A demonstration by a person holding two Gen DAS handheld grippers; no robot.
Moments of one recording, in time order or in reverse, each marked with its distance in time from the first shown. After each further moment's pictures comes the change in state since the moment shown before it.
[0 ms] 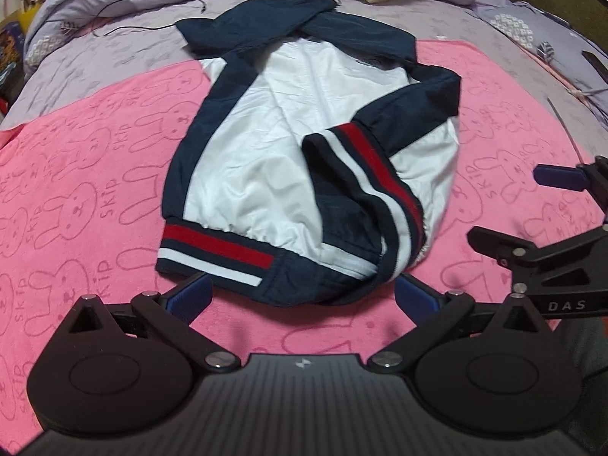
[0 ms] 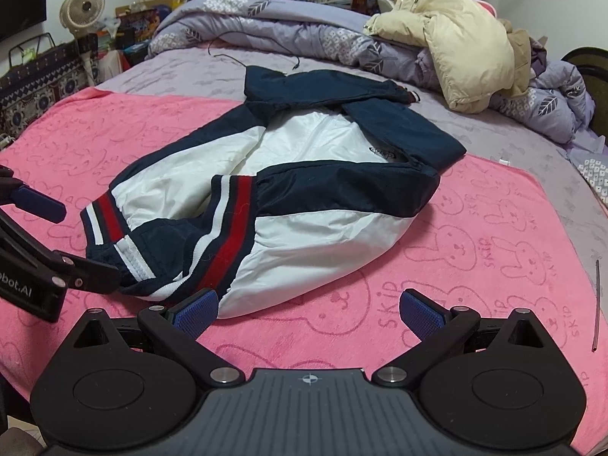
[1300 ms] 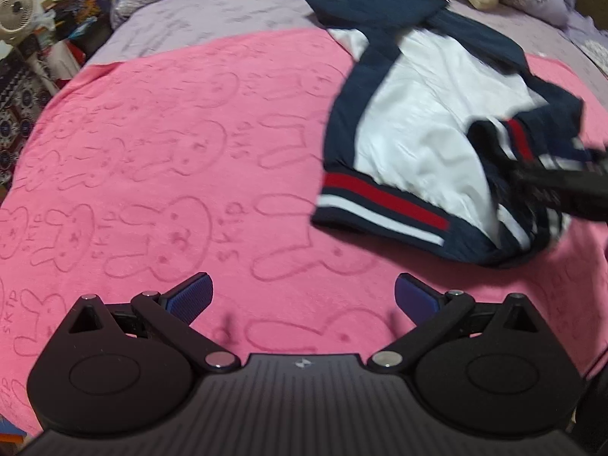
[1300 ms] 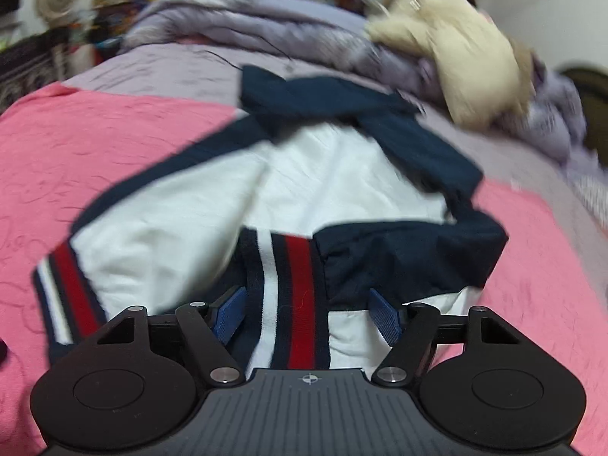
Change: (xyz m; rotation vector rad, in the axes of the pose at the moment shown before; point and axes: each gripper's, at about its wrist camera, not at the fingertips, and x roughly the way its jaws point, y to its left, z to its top) left arm 0.004 0.093 -0.036 -0.200 0.021 0.186; right arm 0.090 0.054 0.040 0.043 0.000 -0.112
